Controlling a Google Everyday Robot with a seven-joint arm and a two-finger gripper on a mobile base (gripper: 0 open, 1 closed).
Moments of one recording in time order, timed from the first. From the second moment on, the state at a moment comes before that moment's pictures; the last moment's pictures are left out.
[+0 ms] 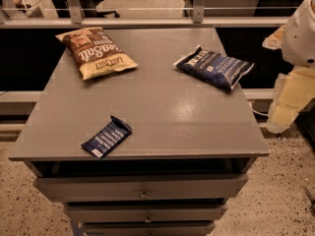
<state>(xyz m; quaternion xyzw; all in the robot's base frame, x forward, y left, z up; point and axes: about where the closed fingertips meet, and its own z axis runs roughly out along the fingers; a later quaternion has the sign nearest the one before) 0.438 -0.217 0.976 -0.60 0.78 -0.03 0.16</state>
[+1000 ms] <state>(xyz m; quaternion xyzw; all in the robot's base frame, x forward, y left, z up) 0.505 -0.183 0.959 -0.60 0.77 0.02 0.22</state>
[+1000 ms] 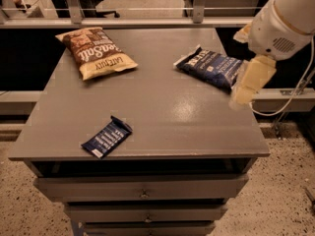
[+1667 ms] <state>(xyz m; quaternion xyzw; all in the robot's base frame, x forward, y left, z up) 0.621 -0.084 0.978 -0.58 0.73 0.07 0.34</state>
